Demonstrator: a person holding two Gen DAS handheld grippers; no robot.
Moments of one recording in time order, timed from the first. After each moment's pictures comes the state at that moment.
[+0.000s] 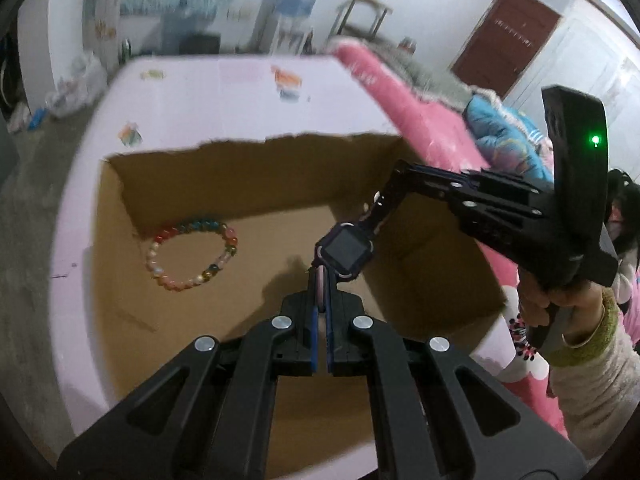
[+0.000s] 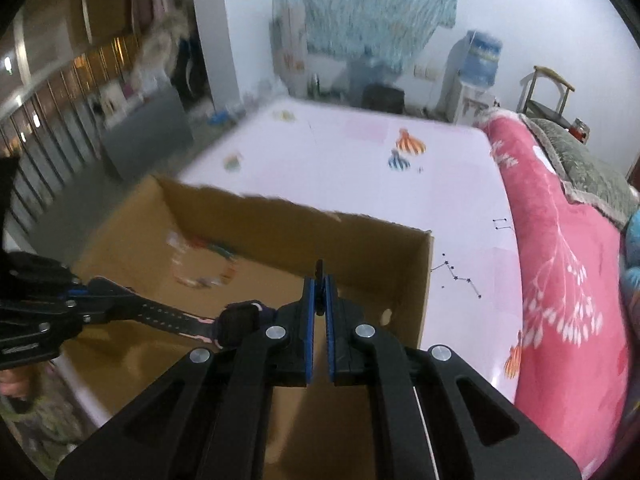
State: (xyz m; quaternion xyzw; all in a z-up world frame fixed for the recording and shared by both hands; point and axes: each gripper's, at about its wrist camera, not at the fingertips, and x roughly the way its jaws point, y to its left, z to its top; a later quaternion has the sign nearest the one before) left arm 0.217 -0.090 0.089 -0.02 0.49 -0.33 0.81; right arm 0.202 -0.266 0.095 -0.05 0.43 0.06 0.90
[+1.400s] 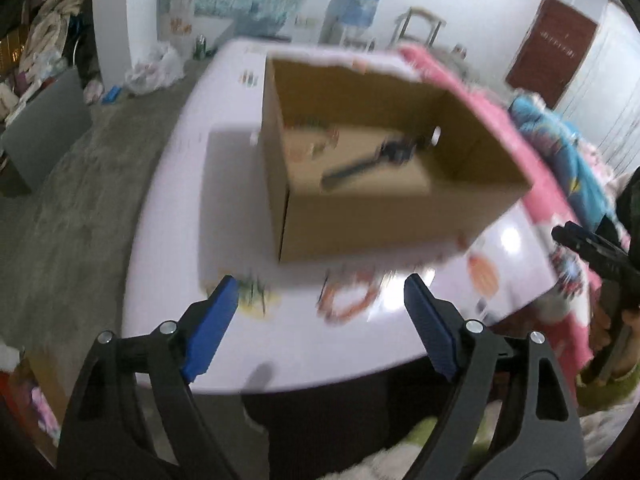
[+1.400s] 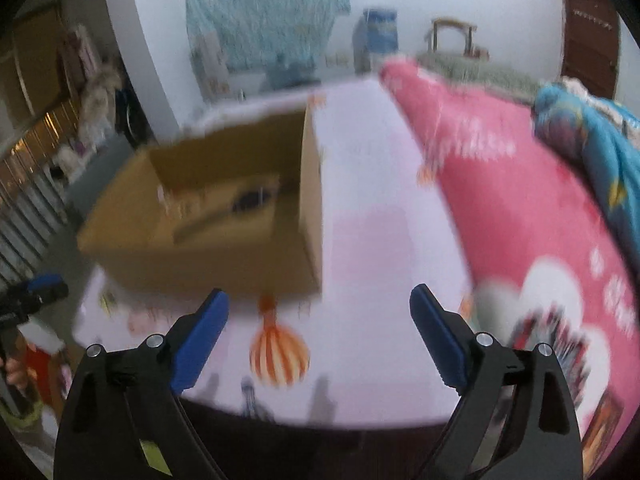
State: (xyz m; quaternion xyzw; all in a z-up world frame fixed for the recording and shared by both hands) left arm 0.072 0.029 0.061 0.00 0.48 -0.21 0.85; right arm -0.023 -0.307 0.057 0.09 0.43 -0.05 0.90
